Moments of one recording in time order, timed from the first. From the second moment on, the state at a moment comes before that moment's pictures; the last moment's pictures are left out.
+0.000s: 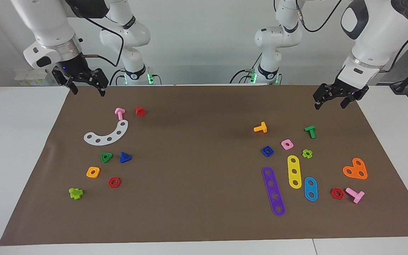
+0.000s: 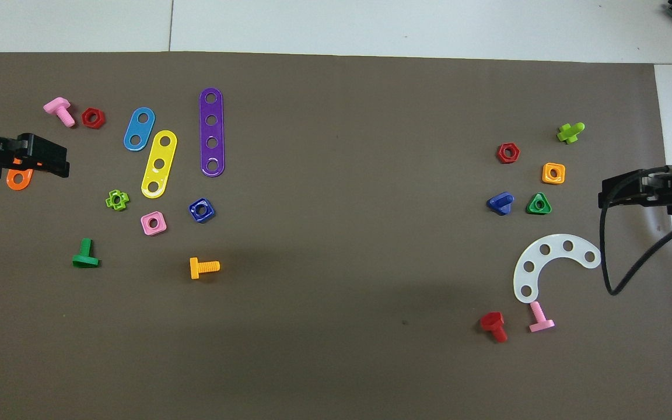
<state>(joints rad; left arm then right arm) 0.03 0.09 -0.11 -1.49 0.01 1.55 -0.04 0.11 -0.05 -0.10 -1.61 -0.02 1.55 0.12</state>
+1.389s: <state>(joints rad) 0.03 0.06 -0.11 -1.61 0.01 1.69 -0.04 0.19 0.18 -0.10 -1.90 -0.01 2.15 -0.19</state>
